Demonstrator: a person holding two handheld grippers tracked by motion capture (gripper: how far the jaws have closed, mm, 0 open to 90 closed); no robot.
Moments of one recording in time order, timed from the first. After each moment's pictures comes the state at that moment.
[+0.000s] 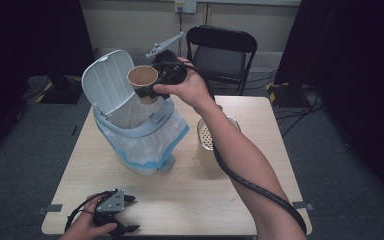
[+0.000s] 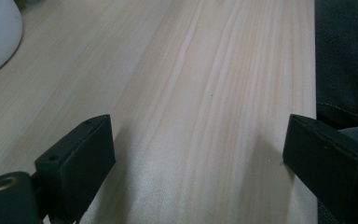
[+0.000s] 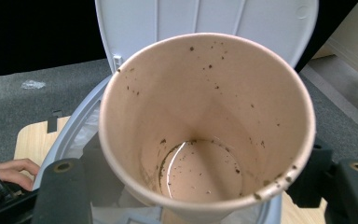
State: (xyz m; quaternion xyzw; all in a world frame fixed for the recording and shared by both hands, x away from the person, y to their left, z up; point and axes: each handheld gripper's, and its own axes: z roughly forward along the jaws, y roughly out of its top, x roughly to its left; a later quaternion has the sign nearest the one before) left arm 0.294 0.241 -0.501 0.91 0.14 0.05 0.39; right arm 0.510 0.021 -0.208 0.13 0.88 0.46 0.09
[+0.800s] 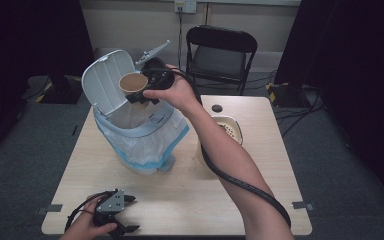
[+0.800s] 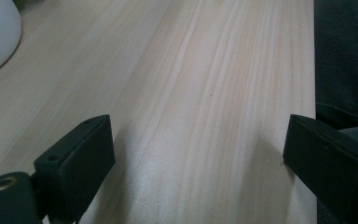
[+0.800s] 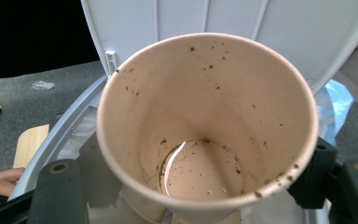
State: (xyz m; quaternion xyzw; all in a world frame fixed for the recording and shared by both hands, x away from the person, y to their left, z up) left arm 0.294 0.241 -0.501 0.91 0.14 0.05 0.39; right arm 0.522 0.048 -0.235 0.13 0.88 0.46 0.07
